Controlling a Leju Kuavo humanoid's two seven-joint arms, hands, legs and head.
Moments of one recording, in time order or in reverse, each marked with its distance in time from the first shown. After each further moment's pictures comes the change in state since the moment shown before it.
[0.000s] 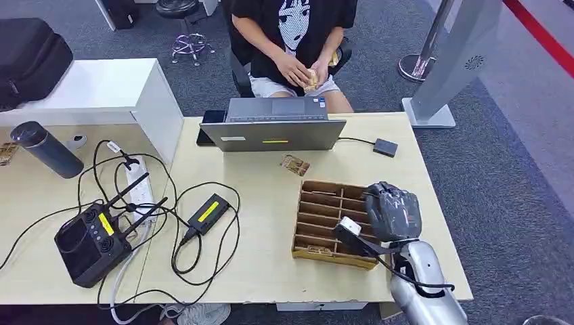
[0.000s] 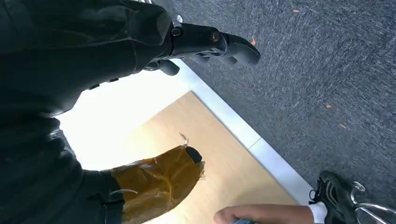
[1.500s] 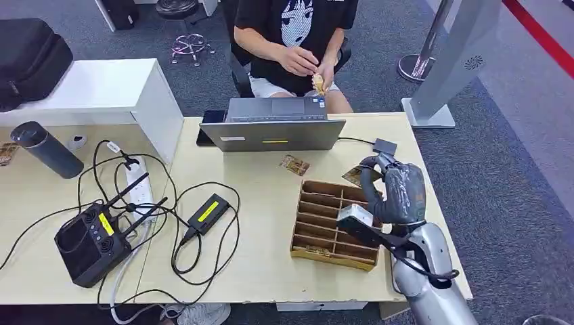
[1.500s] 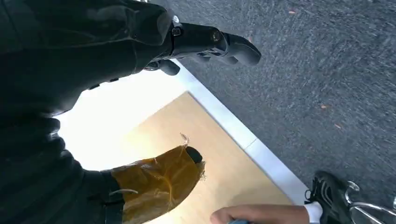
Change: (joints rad) left arm 0.007 0.003 0.000 0.000 0.000 0.008 -0.035; right arm -0.040 0.013 0.028 -0.291 -0.233 0.112 -0.106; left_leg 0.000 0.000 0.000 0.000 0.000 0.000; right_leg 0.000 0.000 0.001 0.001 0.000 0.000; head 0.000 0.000
